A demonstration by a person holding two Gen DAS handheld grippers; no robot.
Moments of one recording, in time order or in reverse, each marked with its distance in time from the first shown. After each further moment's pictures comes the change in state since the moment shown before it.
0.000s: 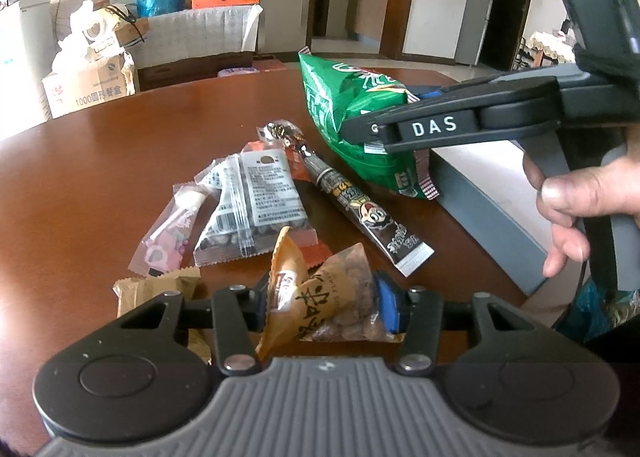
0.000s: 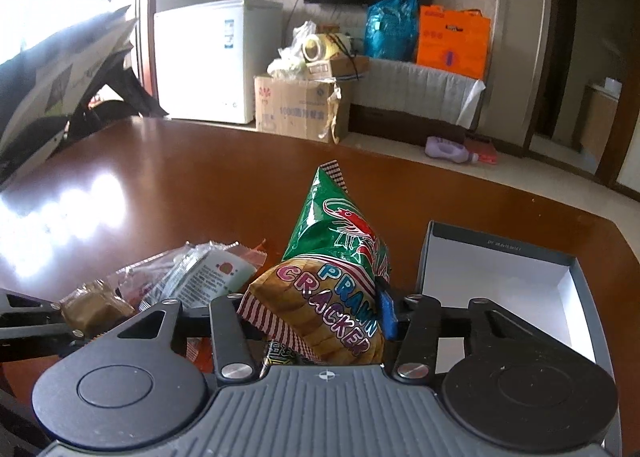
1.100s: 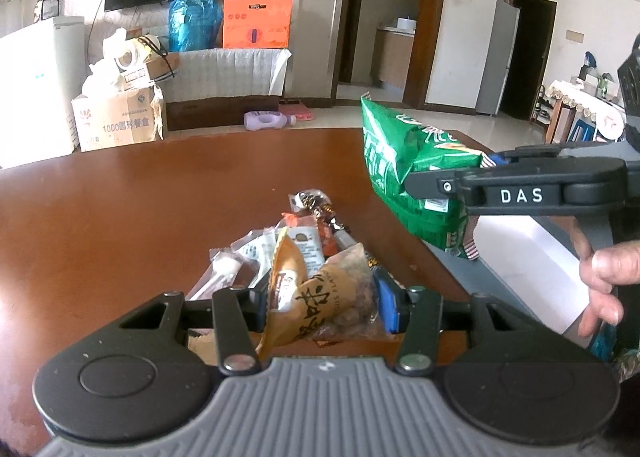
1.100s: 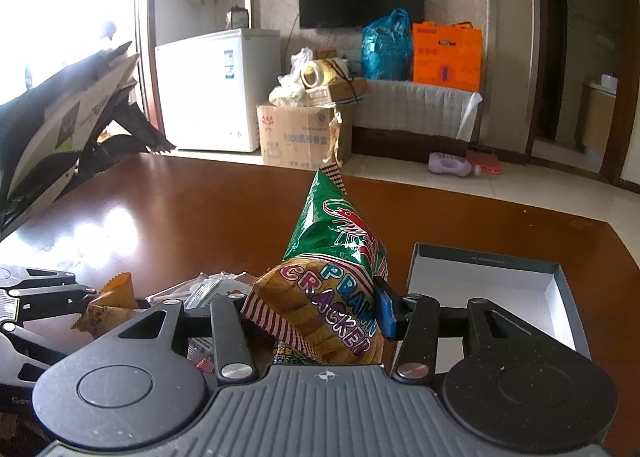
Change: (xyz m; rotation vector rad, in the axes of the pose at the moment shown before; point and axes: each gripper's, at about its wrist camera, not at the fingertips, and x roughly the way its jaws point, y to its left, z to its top) left arm -0.031 0.007 0.022 -0.058 -0.146 0.058; right arm -0.044 -0.023 0.003 0.054 -0.064 0.034
